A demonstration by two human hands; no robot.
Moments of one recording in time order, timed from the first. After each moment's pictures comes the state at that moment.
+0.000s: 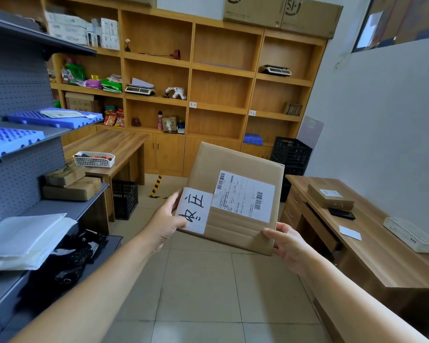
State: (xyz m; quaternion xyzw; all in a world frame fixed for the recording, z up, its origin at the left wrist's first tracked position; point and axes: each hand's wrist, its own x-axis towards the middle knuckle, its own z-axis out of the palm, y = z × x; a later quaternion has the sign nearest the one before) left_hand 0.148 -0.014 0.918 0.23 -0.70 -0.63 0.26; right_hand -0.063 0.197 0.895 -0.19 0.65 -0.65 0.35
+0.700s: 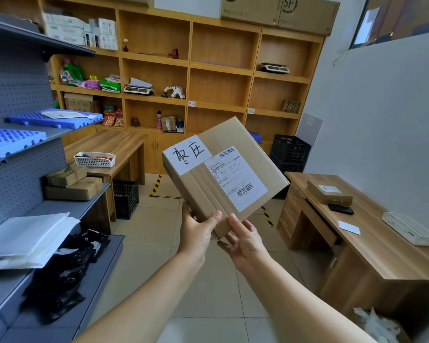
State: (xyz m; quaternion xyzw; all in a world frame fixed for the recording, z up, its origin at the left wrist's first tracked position) left_hand 0.116 0.054 0.899 0.24 -0.52 -0.72 0.40; right_hand 0.035 0.133 0.889 -0.07 0.47 -0.80 0.38
